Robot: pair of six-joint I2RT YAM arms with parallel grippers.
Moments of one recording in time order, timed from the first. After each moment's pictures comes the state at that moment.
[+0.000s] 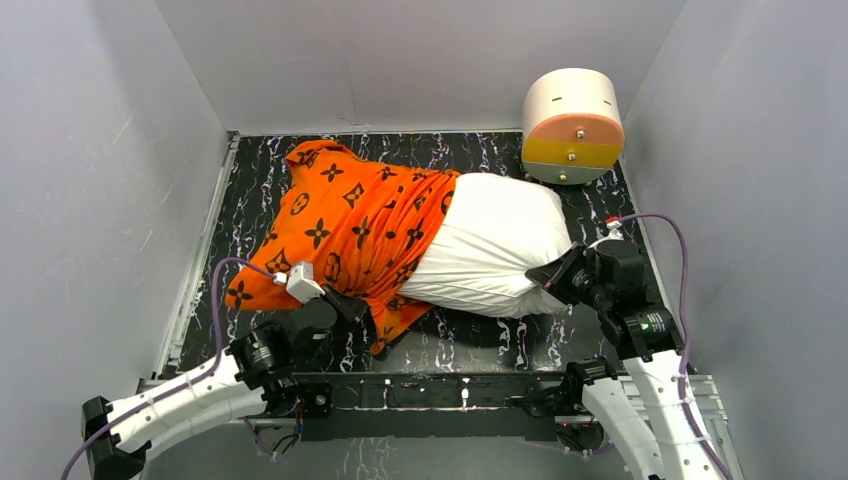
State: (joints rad) left arm -1.01 0.54 0.36 -0.39 -0.57 -1.21; right arm 0.23 0.57 0.75 -0.78 -0.20 0.81
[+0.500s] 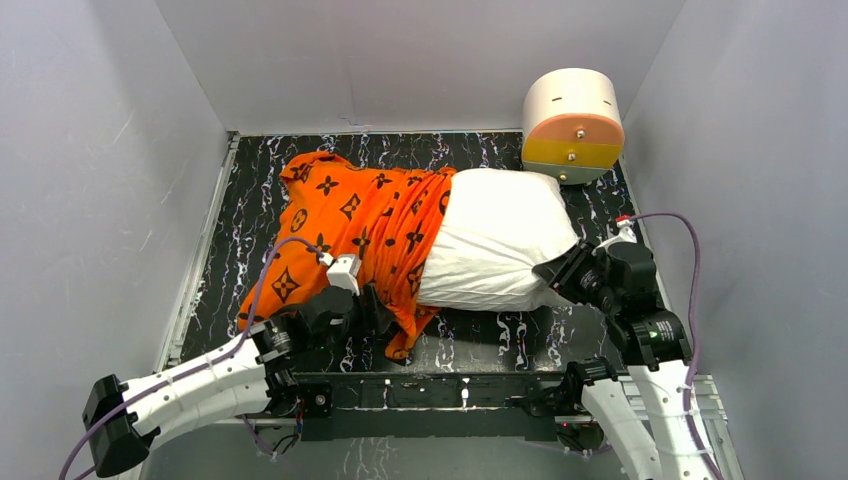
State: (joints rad) left arm -0.99 0.70 0.42 -0.33 -0.29 -0.82; right arm 0.21 0.53 0.77 -0.80 -0.18 0.75
